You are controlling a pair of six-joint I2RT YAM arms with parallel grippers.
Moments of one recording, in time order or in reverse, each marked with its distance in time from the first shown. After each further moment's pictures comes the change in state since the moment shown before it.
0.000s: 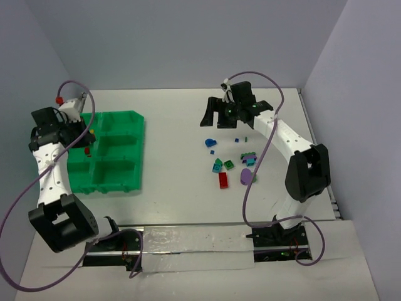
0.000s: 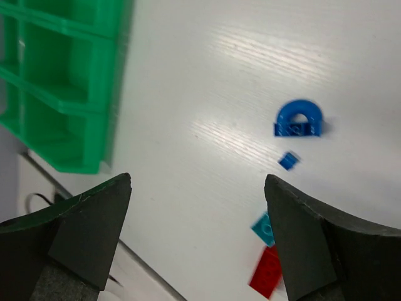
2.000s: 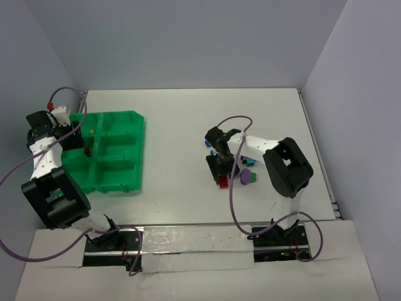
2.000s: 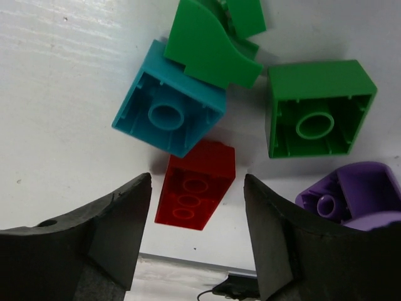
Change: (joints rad) left arm 0.101 0.215 -0.017 0.201 -0.193 0.100; right arm 0.243 0.126 -0.283 -0.328 0.359 -0.084
